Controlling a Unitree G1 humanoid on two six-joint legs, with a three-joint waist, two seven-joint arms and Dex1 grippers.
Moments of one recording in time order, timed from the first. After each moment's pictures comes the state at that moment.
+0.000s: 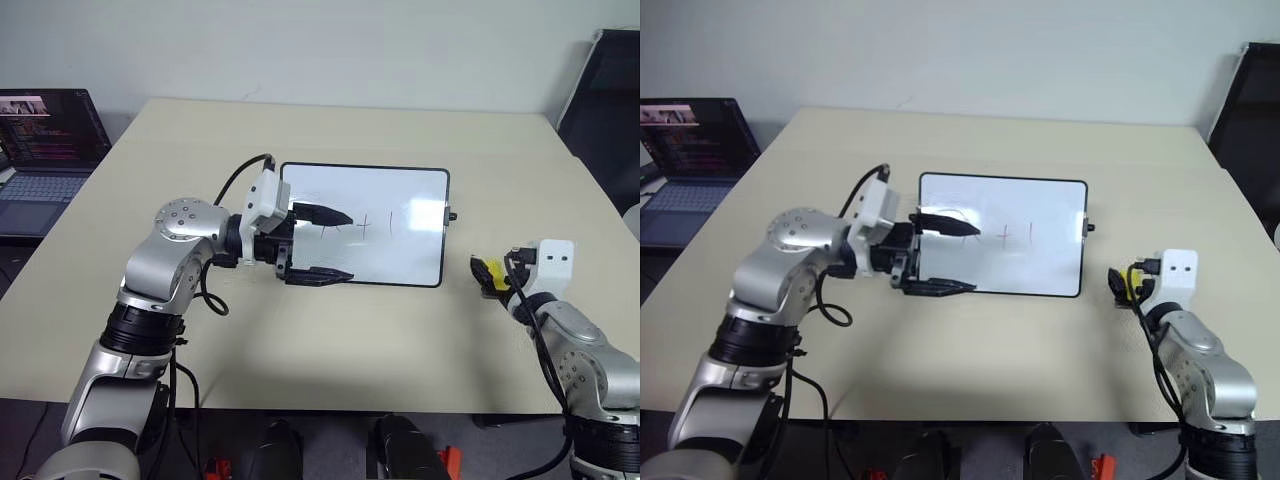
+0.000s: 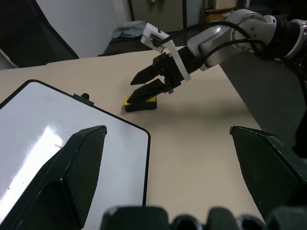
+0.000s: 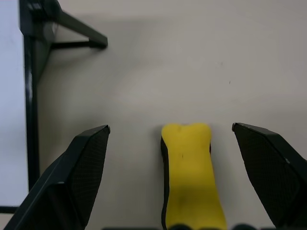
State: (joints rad) left arm -0.70 0.63 -0.13 0.00 -0.48 0.32 -1.35; right arm -0.14 -0.42 -0.25 -0.28 0.48 0.75 0.06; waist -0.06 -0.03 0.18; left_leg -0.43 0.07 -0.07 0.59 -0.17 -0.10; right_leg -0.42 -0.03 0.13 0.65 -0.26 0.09
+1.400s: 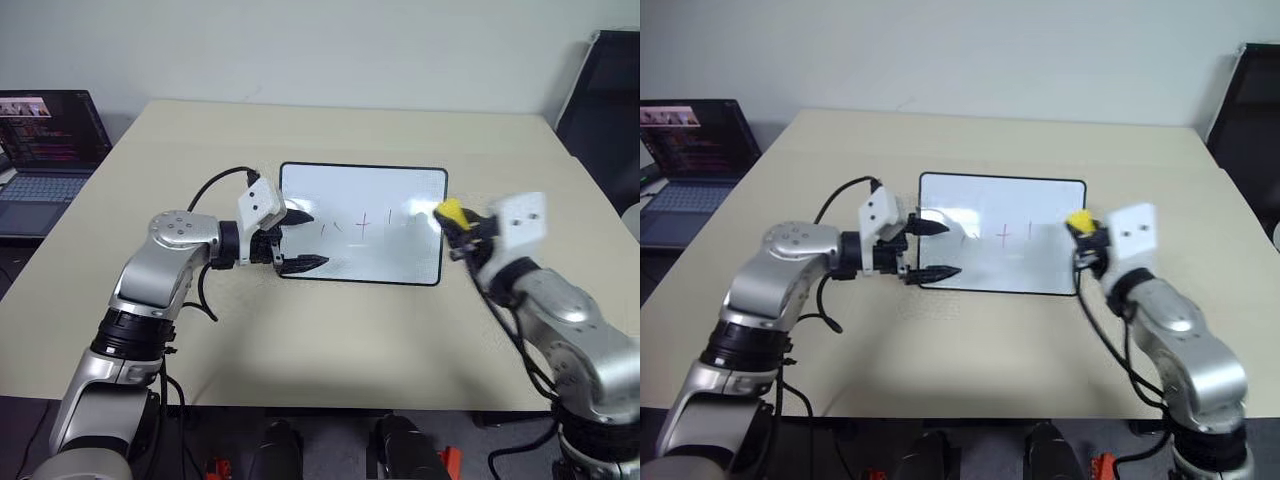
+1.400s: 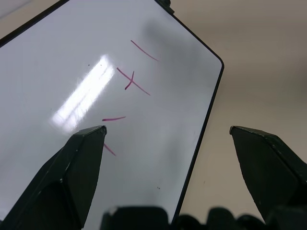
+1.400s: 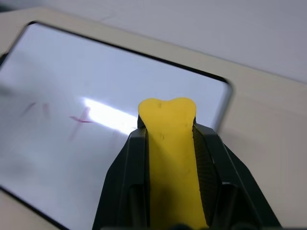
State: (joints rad) left arm -0.68 0.65 -0.13 0.02 -0.28 0.48 -1.09; right arm -0.37 -0.46 0.07 -0.62 0.30 0.86 0.11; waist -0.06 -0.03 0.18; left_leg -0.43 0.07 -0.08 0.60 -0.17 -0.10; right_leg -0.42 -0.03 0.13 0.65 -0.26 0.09
